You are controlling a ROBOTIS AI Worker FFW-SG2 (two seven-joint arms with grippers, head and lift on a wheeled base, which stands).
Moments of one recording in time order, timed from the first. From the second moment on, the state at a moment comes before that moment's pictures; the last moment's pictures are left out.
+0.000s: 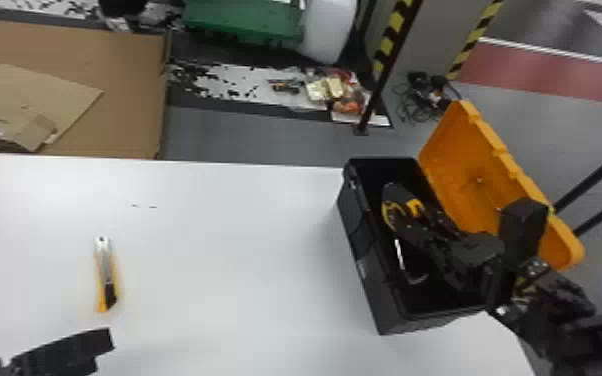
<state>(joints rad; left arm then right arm) 0.35 0.05 0.45 -2.03 0.45 1.56 -0.98 0.52 -0.42 -0.28 -2.10 -0.23 0.42 0.41</state>
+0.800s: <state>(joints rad) 0.40 0.05 0.46 -2.03 0.45 1.56 -0.97 0.62 -0.46 -0.34 -2.09 -0.19 0.52 0.38</state>
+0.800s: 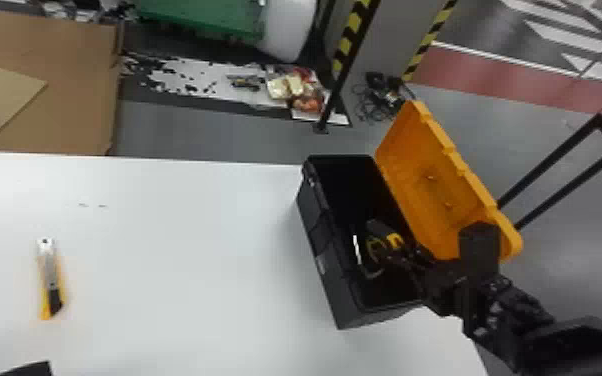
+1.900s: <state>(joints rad) 0.42 0.02 0.46 -2.04 0.46 1.56 -0.93 0.71 -0.26 -0.43 -2.29 -0.48 0.43 0.49</state>
